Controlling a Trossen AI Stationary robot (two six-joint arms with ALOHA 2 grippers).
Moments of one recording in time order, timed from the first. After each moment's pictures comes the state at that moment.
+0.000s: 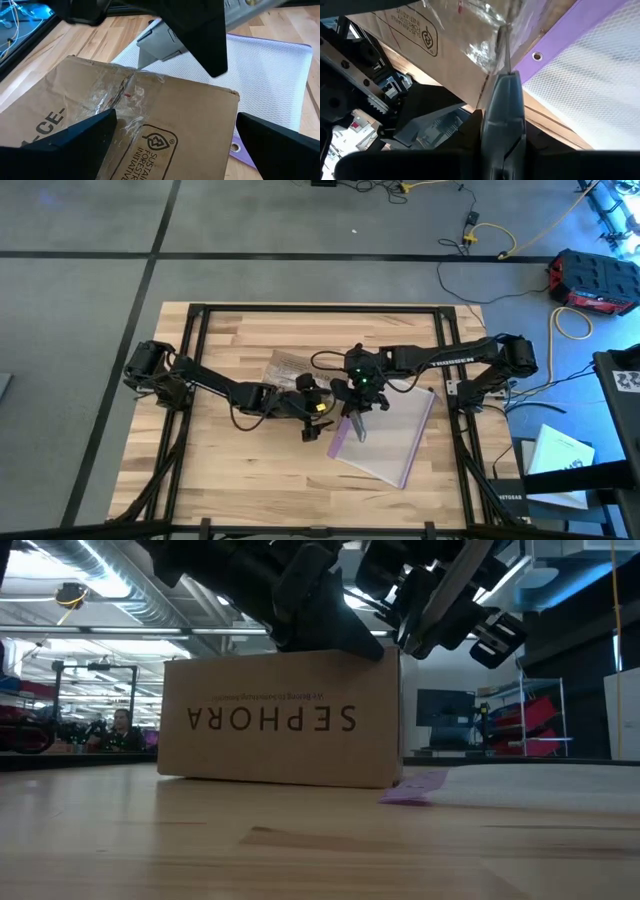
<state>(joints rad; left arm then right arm) -0.19 1.73 0.99 0.22 -0.37 -0.04 -0.07 1.56 1.04 -0.42 -0.60 1.57</state>
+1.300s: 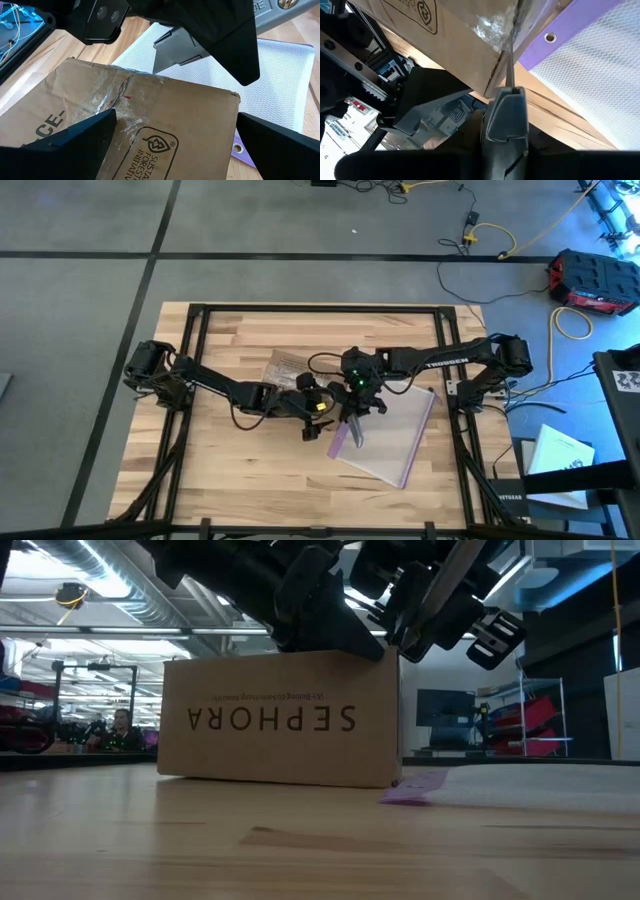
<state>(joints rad) -0.19 1.73 0.99 0.22 -0.37 -0.04 -0.07 1.59 1.04 -0.37 -0.70 1.59</state>
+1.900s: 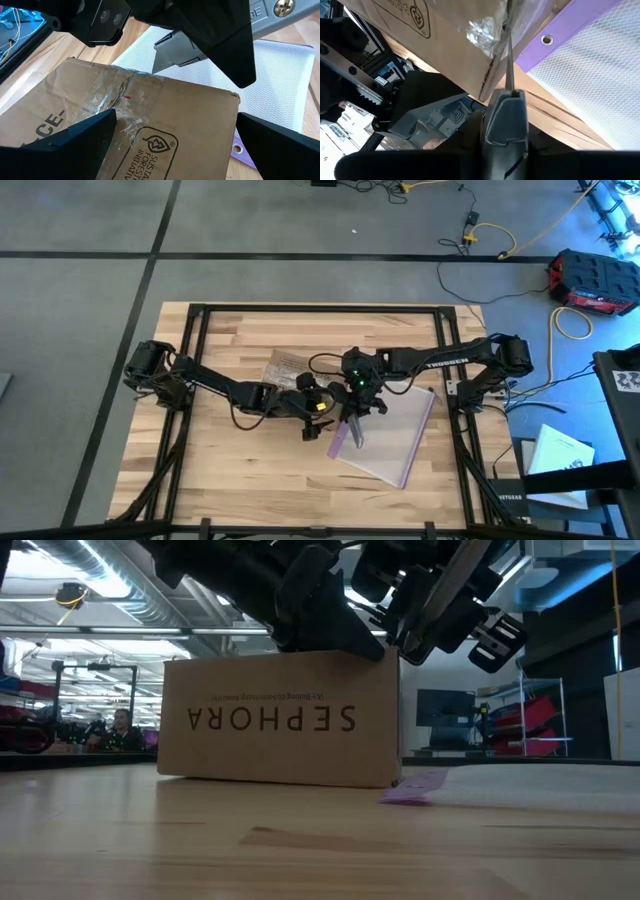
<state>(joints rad) -0.19 1.73 0.99 0.22 -0.37 -0.04 -0.07 1.59 1.02 -0.36 -0.69 1.59</state>
